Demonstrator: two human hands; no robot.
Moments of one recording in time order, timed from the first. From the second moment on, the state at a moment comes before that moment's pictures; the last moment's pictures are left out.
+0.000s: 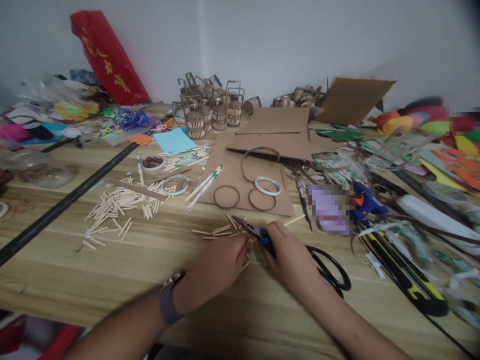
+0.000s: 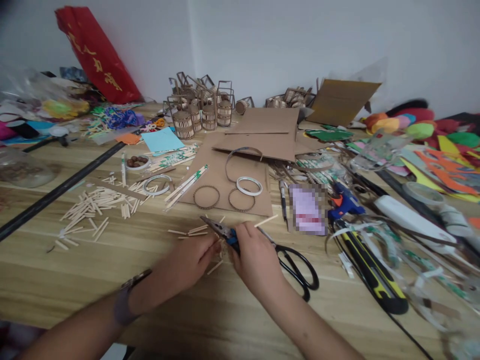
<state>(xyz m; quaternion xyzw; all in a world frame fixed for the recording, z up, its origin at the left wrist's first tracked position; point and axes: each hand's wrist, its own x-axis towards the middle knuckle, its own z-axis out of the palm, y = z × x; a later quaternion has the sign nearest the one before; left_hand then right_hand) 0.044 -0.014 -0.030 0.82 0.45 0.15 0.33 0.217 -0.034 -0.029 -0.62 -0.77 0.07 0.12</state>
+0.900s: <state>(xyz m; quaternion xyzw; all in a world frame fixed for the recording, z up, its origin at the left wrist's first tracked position) 0.052 -0.018 -0.029 0.85 0.49 0.08 0.16 0.201 -0.035 -0.030 -0.66 -0.75 0.05 0.03</state>
